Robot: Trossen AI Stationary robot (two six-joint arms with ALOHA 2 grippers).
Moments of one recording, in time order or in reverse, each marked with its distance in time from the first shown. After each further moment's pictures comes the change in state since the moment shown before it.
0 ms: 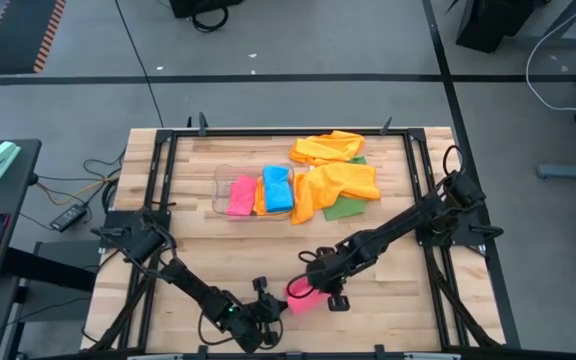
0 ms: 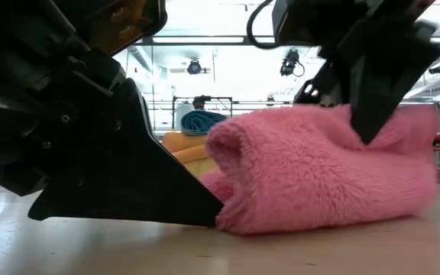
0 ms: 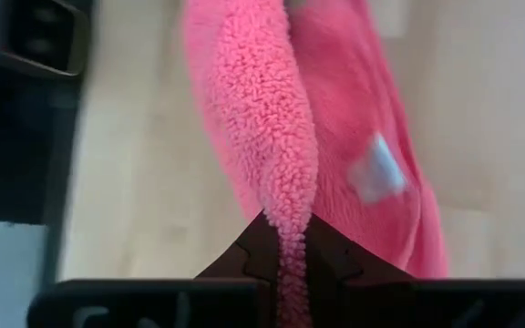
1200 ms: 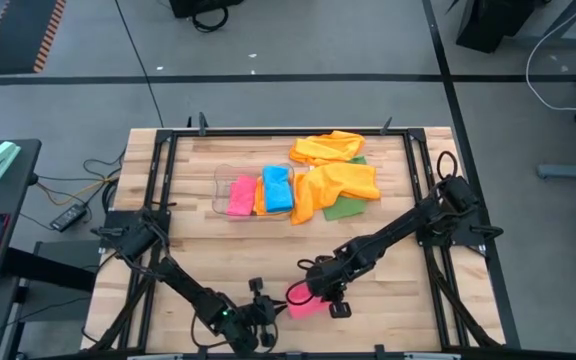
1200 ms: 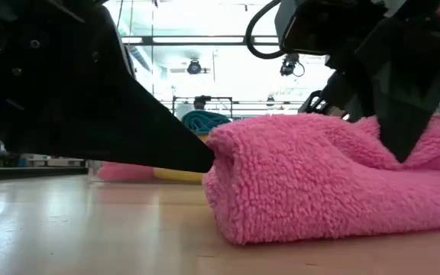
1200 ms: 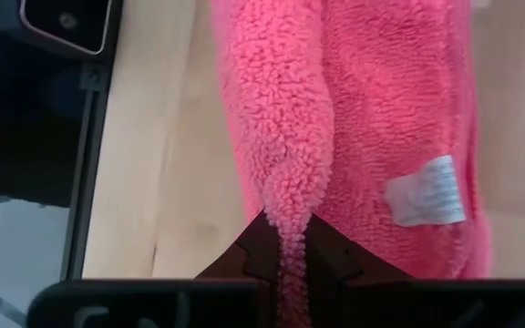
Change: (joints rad) left arm -0.028 -0.057 0.000 -0.045 -0.080 0.018; right arm 0.023 0.051 -0.003 0.068 -0.091 0.006
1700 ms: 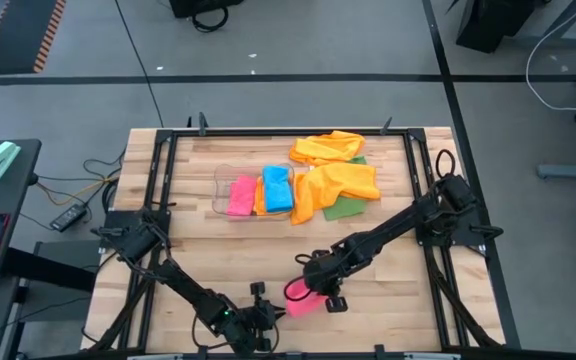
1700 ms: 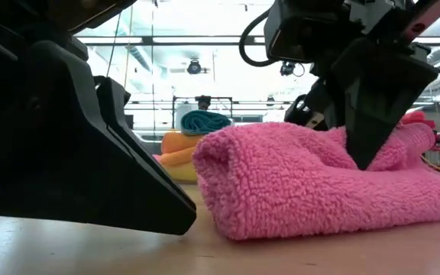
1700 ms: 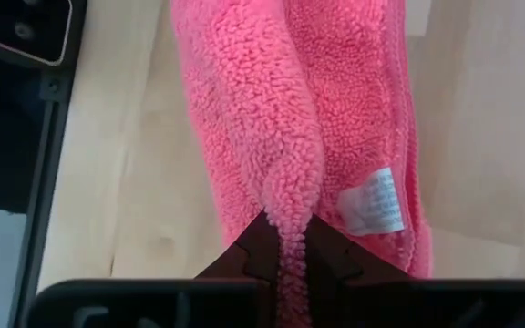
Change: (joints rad) left arm -0.006 0.021 0.000 -0.017 0.136 0.032; right arm -0.035 0.006 0.000 0.002 0.037 -0.051
